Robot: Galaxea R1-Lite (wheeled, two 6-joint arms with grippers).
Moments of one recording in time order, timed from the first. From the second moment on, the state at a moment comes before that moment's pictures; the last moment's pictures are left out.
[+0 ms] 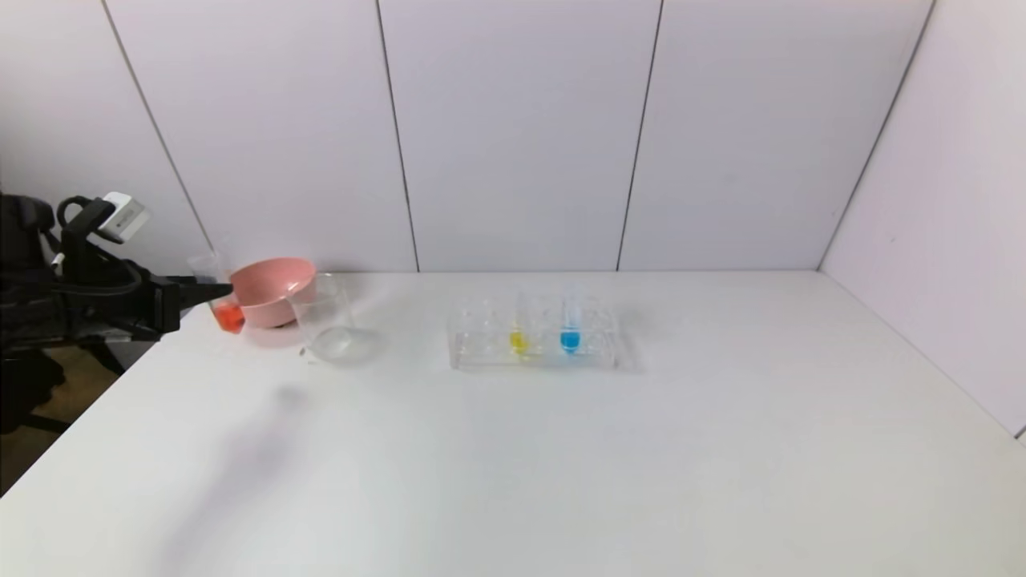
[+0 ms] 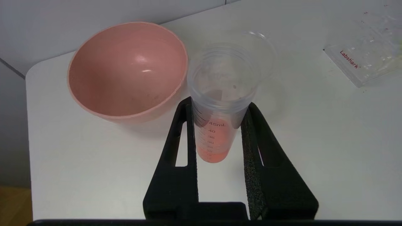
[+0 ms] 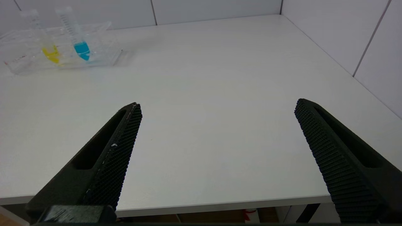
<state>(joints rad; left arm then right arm) 0.35 1.80 -1.06 -0.30 -0.72 0.33 0.00 0.00 0.00 0.00 -0.04 0.09</state>
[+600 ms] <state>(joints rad) 0.22 1.95 -1.70 0.44 -0.56 0.49 0.00 0.00 0.00 0.00 -0.04 0.09</state>
